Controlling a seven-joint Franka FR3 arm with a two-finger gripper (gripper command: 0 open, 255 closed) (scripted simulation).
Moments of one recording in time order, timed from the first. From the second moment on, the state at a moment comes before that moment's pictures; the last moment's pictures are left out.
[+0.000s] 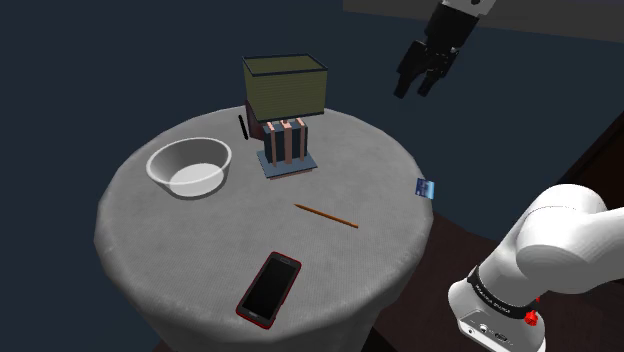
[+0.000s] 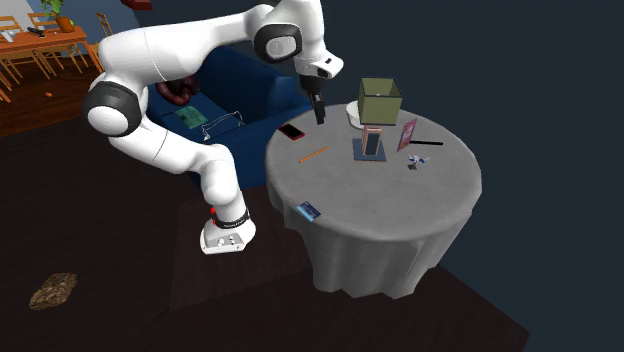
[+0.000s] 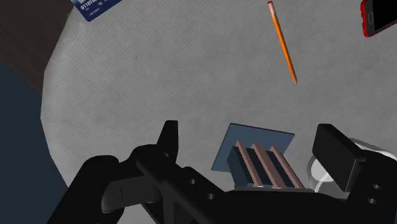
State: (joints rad) arm 0.01 -0.76 -0.04 -2.27 0.12 1.68 0.10
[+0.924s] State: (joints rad) arm -0.12 -0.56 -0.21 -2.40 0.16 1.71 0.18
